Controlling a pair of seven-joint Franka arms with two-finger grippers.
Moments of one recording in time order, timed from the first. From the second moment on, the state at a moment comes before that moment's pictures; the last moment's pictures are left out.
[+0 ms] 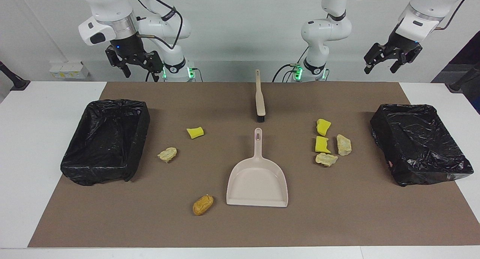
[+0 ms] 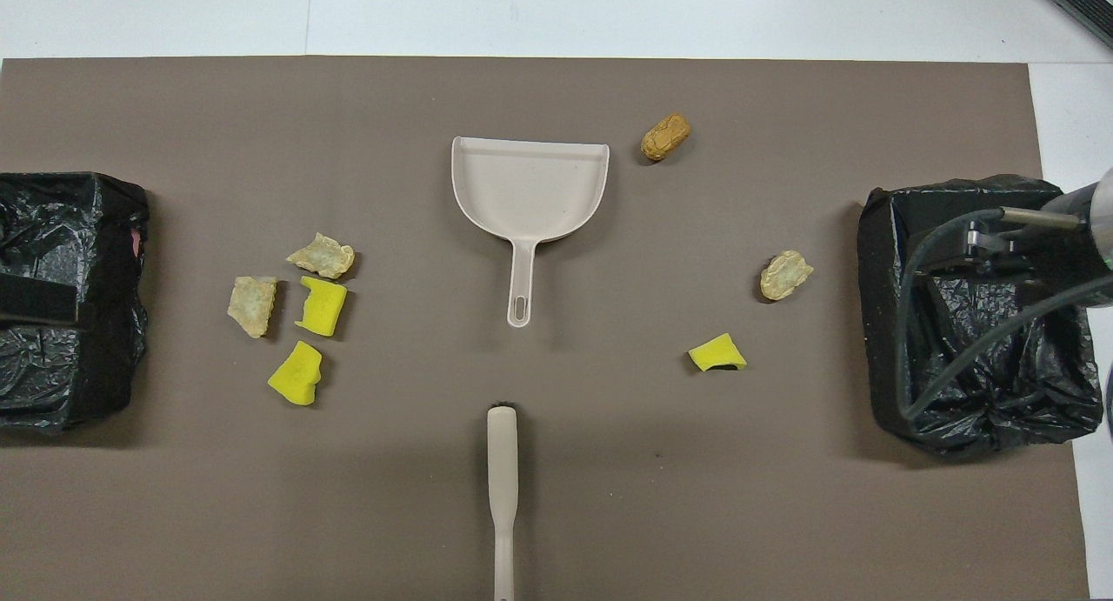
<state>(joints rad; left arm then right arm) 0.07 -0.15 -0.09 -1.62 -0.07 1.46 -0.07 -0.03 -0.02 0.14 -1.49 -0.01 1.46 0.32</state>
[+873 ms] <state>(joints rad) 0.07 -0.15 -0.09 -1.62 -0.07 1.46 -0.07 -0.04 -0.02 0.13 -1.49 -0.01 1.46 0.32</state>
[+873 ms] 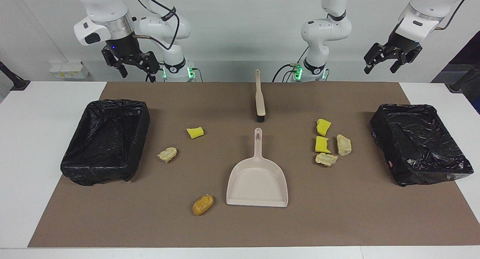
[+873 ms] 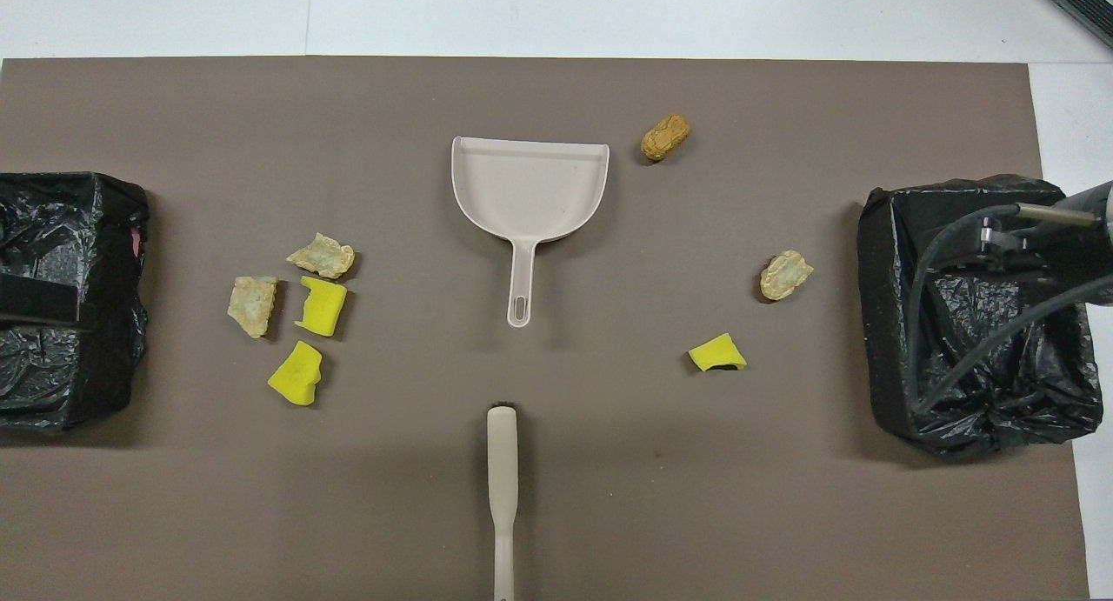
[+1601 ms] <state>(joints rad) 0.02 -0.20 -0.12 -1.77 -0.07 1.49 -0.07 -0.03 -0.02 0.14 -1.50 0.00 1.48 0.32</state>
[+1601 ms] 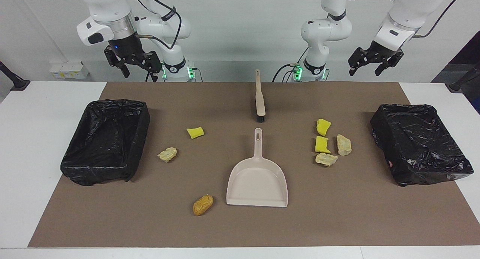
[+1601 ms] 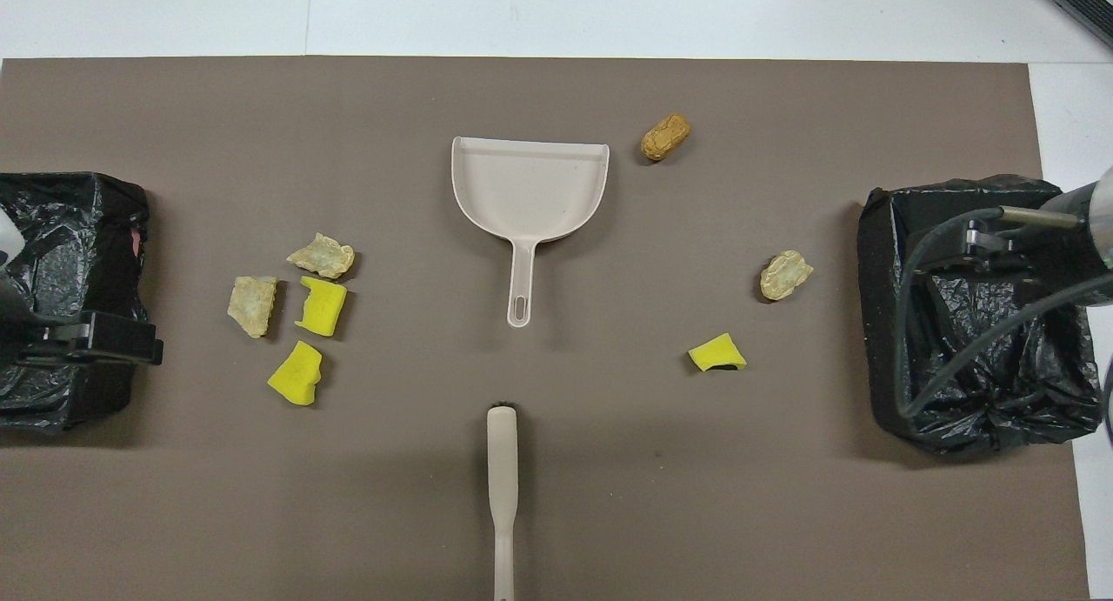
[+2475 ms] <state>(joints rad) -0.42 -0.36 -0.13 -2.23 -0.11 1.77 -0.40 0.36 0.42 0.15 -1.40 -0.03 1.89 0.67</state>
